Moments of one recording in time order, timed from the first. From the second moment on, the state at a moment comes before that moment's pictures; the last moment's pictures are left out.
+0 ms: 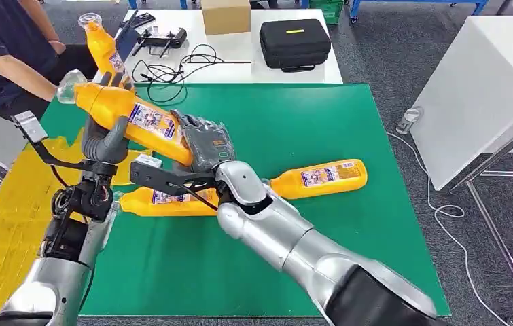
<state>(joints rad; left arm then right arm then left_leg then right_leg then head) -0.56 0.00 -0.03 -0.74 0.48 -0.41 -0.38 -0.87 0.34 0.96 -0.36 0.62 -0.29 0.17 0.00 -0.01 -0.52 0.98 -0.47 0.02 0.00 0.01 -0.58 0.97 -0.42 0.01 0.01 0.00</state>
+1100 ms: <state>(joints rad) -0.55 0.00 -0.03 -0.70 0.51 -0.42 -0.40 -0.82 0.34 1.08 -0.45 0.48 -0.28 0.21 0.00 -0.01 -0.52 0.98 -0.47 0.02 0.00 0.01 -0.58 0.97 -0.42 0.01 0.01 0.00</state>
